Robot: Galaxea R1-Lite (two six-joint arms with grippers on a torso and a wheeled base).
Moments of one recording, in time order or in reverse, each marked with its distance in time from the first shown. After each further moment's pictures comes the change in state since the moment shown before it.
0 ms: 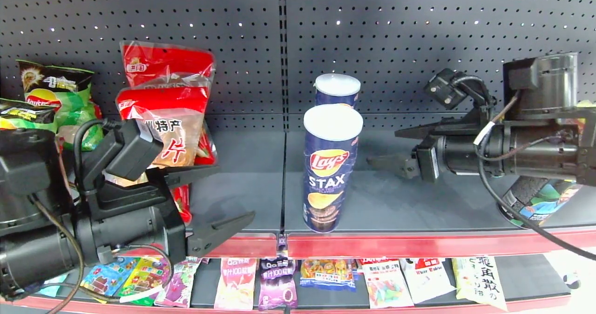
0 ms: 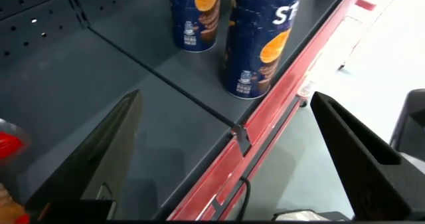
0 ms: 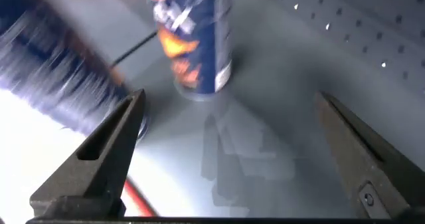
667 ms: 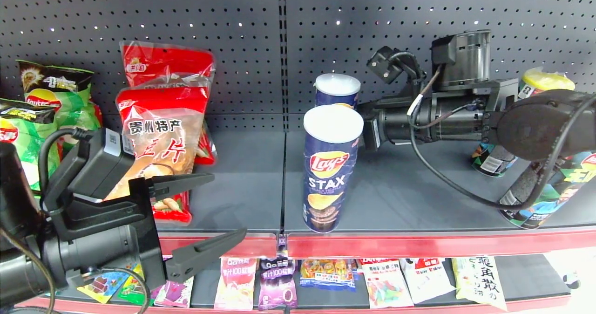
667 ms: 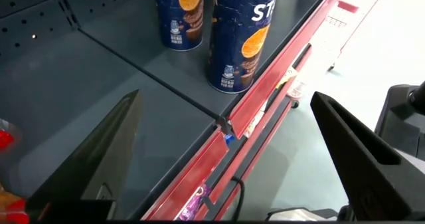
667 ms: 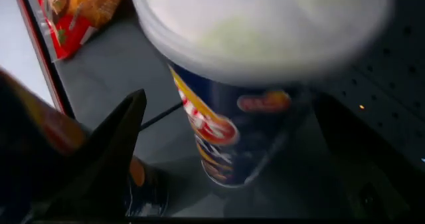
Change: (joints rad) left arm -0.004 -0.082 0.057 -0.005 -0.050 -0.013; right arm 0.082 0.251 -0.334 0.005 0.092 -0.001
